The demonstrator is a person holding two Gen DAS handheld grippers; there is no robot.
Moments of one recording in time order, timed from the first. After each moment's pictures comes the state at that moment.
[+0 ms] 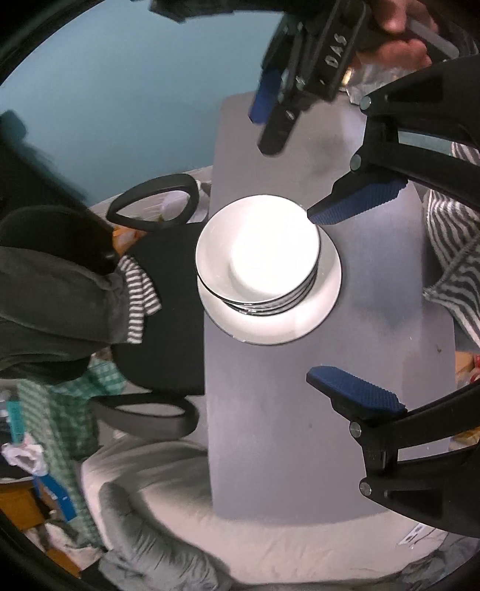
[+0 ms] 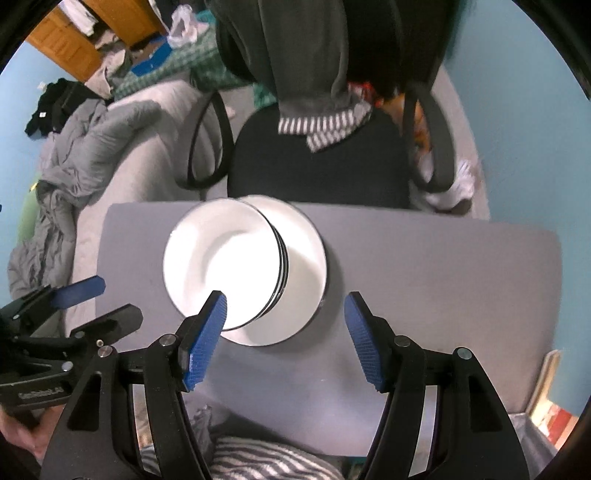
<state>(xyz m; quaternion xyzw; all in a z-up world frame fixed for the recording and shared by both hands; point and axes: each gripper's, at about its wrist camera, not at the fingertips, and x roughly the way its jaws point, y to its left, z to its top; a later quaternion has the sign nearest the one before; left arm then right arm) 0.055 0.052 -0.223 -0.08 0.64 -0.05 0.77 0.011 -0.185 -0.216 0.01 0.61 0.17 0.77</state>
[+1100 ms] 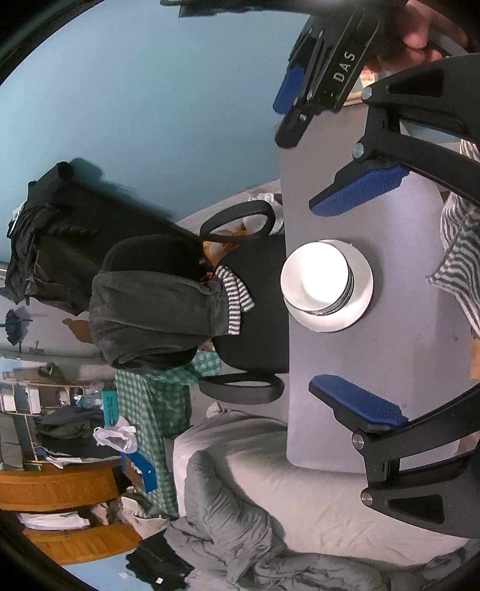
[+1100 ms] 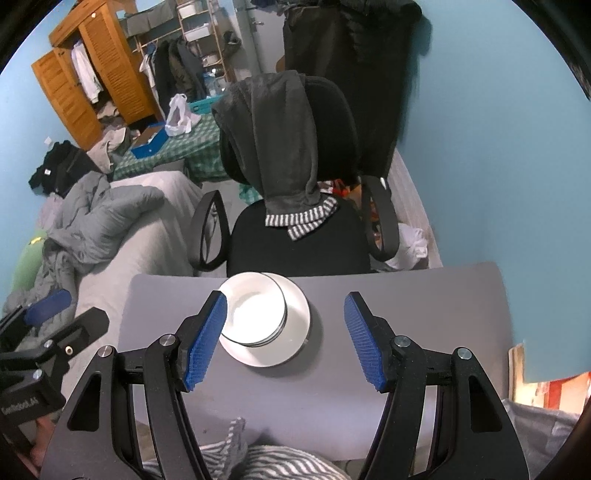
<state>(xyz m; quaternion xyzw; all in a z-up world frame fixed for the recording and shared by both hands) -0.002 0.047 -0.081 -0.06 0.49 -0.04 0.87 -0.056 -0.201 -0.101 0.03 0.47 0.11 0.87</state>
